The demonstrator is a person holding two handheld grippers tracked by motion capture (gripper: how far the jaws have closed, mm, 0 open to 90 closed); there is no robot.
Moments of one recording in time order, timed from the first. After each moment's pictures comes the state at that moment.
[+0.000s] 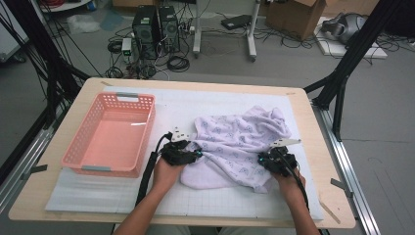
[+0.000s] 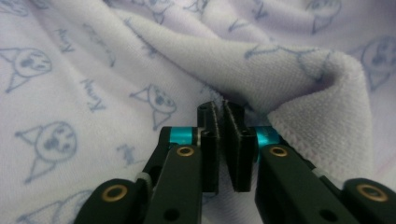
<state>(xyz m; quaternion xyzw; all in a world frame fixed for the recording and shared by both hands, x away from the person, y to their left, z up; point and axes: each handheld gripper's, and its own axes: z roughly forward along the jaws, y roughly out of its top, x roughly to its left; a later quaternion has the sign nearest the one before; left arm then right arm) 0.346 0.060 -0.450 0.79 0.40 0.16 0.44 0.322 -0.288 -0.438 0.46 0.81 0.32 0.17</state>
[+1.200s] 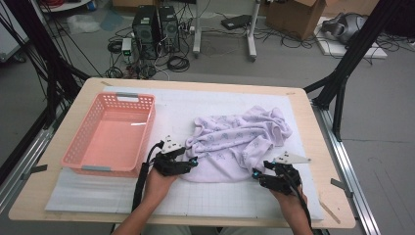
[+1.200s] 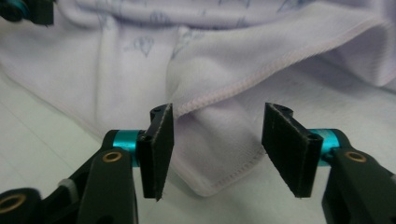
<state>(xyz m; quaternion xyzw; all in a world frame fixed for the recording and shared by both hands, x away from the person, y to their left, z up) 0.315 0.078 -0.450 0.78 0.39 0.14 0.46 0.265 -0.281 -0.430 0.45 0.78 0.40 0.17</state>
